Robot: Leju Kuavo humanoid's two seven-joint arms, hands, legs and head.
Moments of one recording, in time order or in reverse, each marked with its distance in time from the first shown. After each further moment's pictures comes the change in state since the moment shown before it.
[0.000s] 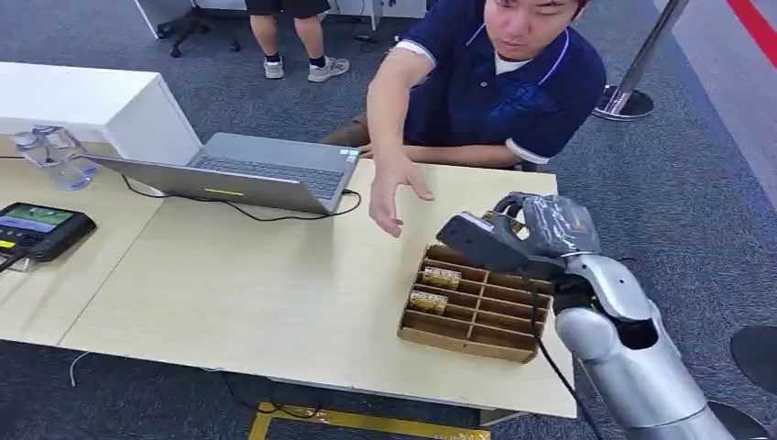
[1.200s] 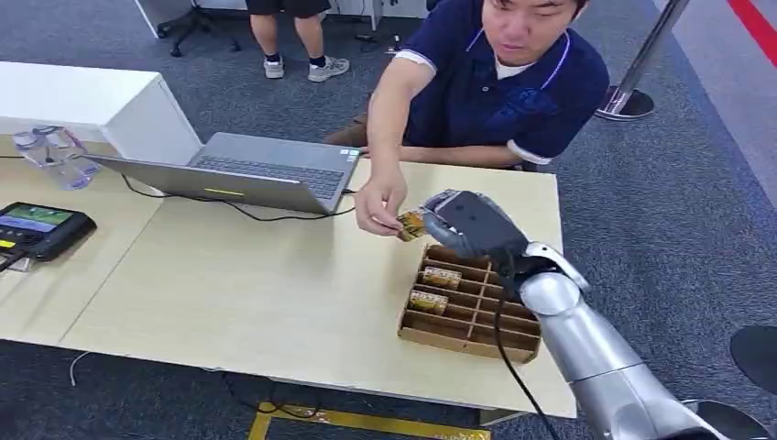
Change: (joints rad) left arm -0.004 0.003 -0.026 0.000 -0.017 -0.031 0.016; right arm -0.134 0.155 -0.012 0.470 -0.555 -0.042 -0.367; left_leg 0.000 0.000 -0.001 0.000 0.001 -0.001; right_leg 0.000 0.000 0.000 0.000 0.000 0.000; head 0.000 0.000
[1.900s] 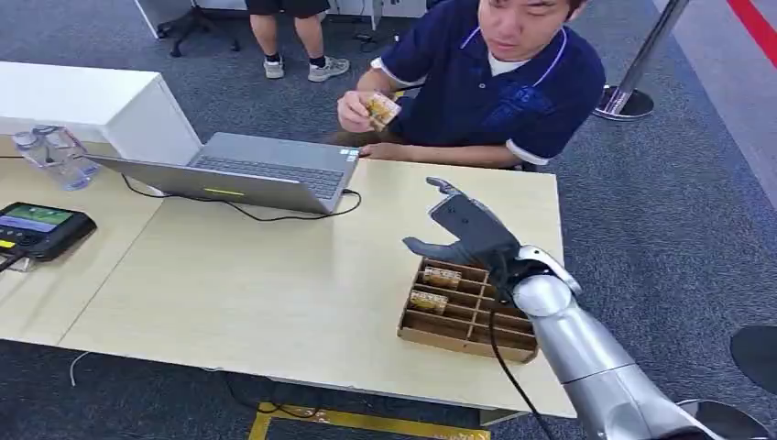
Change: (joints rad) left arm 0.000 0.000 -0.007 0.000 -0.005 0.001 0.001; right arm 0.001 0.014 0.002 0.039 0.000 0.000 -0.002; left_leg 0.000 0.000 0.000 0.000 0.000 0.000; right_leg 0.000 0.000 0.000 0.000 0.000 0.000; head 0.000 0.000
